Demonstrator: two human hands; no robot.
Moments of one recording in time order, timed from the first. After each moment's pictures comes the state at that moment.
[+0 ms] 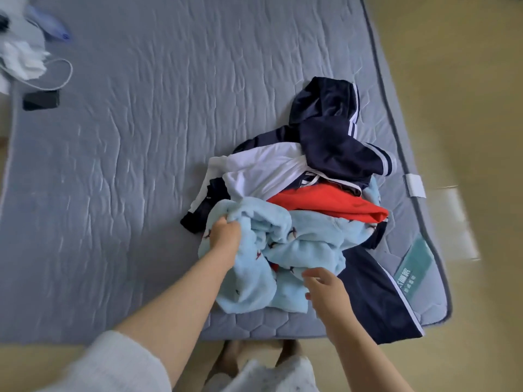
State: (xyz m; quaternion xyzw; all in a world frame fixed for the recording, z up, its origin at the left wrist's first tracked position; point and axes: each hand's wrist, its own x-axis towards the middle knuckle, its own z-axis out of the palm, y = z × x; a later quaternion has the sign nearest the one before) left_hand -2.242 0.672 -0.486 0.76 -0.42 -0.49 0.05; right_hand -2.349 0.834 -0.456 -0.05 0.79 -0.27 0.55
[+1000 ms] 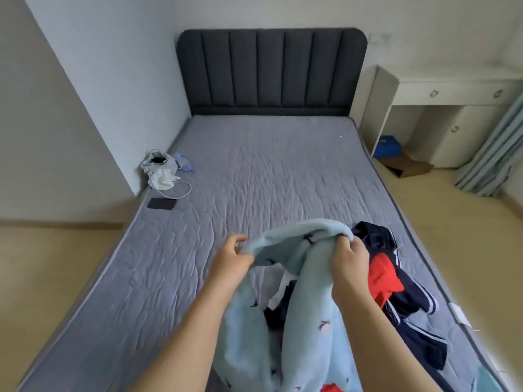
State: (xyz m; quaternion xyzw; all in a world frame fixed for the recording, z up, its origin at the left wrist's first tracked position) left_hand -1.989 0.602 -0.236 0.61 -0.59 -0.47 0.24; right_hand -2.151 0.670 -0.224 -0.16 0.74 -0.60 0.26
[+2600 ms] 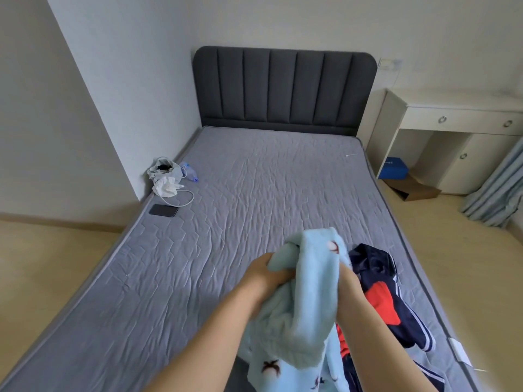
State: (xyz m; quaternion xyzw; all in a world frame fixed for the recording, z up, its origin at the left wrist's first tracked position) left_hand -2.053 0.612 -0.237 0.50 -0.54 -0.64 0.23; right_hand -2.185 0.667 -0.215 -0.10 0.58 -0.59 0.55
